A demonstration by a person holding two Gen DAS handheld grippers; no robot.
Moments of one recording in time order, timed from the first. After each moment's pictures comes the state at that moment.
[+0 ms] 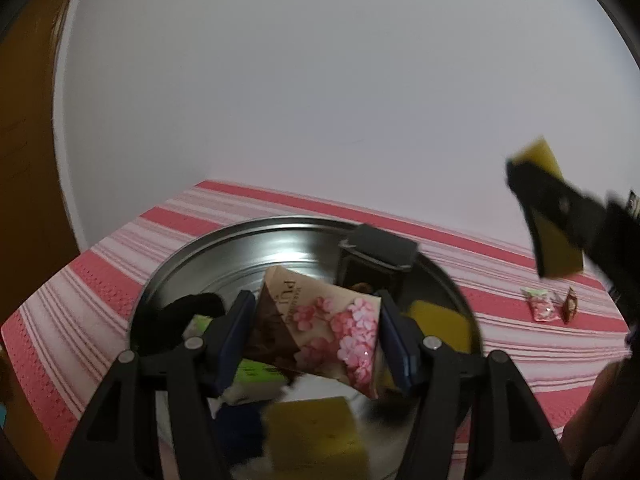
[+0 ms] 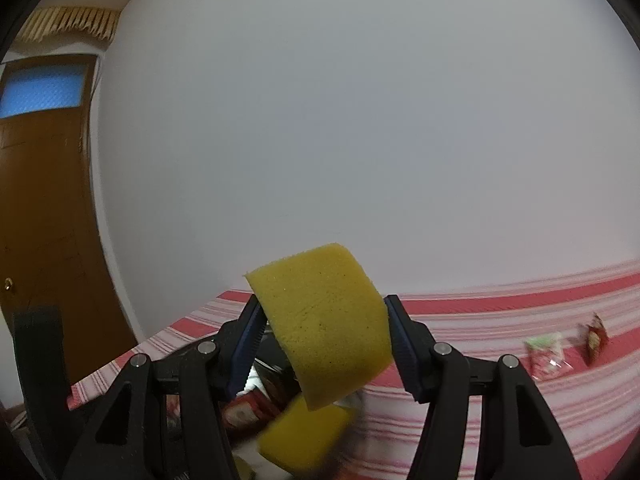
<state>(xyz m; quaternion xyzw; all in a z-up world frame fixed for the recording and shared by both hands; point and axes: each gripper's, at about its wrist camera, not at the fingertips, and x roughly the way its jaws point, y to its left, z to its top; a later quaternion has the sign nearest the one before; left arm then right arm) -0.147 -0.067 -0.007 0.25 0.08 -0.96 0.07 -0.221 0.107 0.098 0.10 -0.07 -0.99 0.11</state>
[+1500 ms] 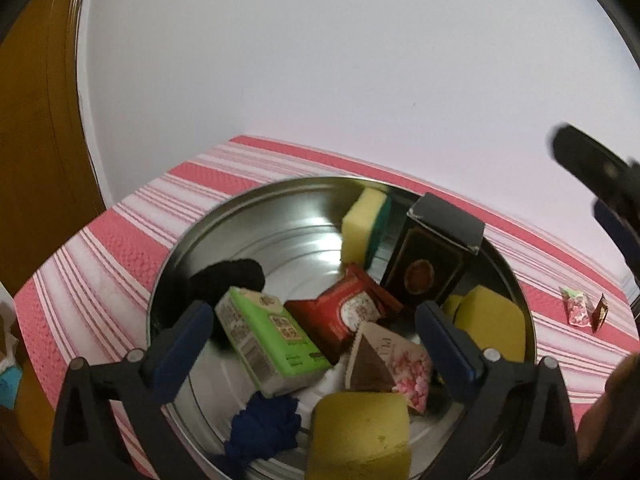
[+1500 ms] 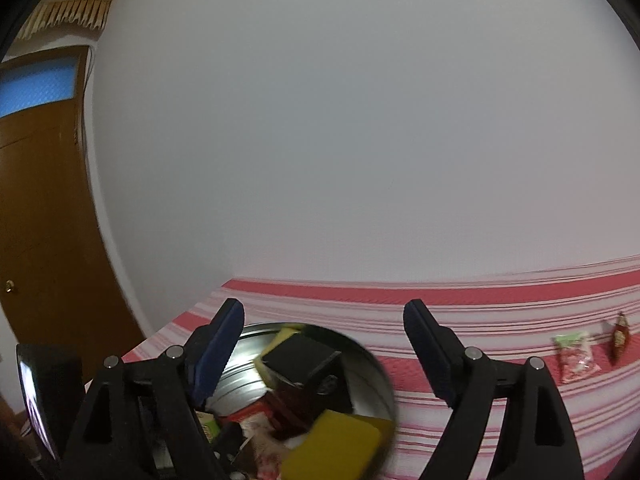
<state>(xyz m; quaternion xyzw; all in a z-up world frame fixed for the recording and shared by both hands) -0.164 -0.088 -0.020 0.33 0.11 -0.93 0.12 -0.232 0.088 0.097 0.13 -0.08 -0.98 0.11</state>
